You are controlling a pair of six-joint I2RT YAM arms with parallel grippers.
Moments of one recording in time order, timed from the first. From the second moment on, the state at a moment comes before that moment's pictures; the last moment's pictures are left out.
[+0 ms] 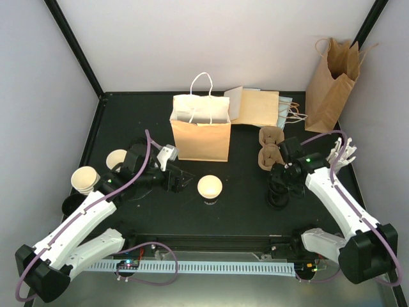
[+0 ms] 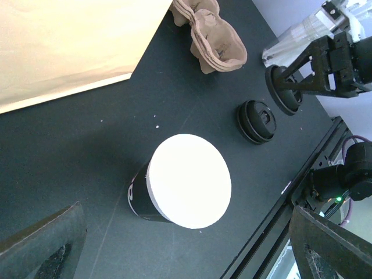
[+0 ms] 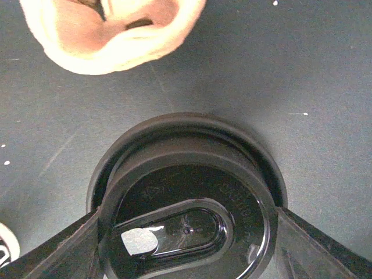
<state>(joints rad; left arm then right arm) -0.56 0.85 0.76 -0.55 0.44 -0.36 0.32 1.13 0.86 -1.05 0.05 0.72</state>
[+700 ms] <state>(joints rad) -0.51 0.89 0.68 -0.52 0.43 -0.46 0.97 1.41 1.24 -0.96 0.06 0.56</state>
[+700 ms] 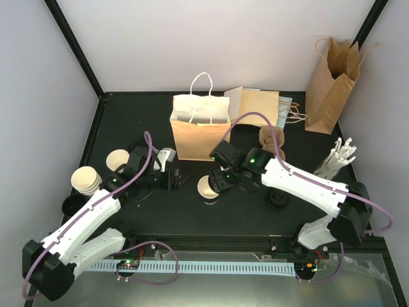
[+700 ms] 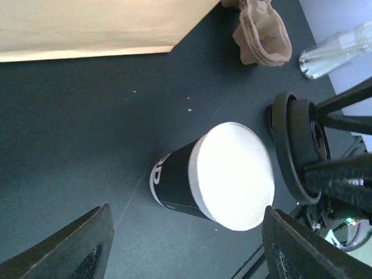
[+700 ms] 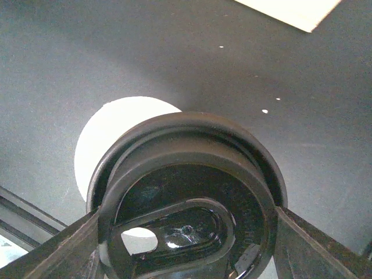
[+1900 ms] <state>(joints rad) -0.47 1.14 0.53 -0.26 0.64 -0.56 1.11 1.68 1.41 -1.02 0.18 0.51</state>
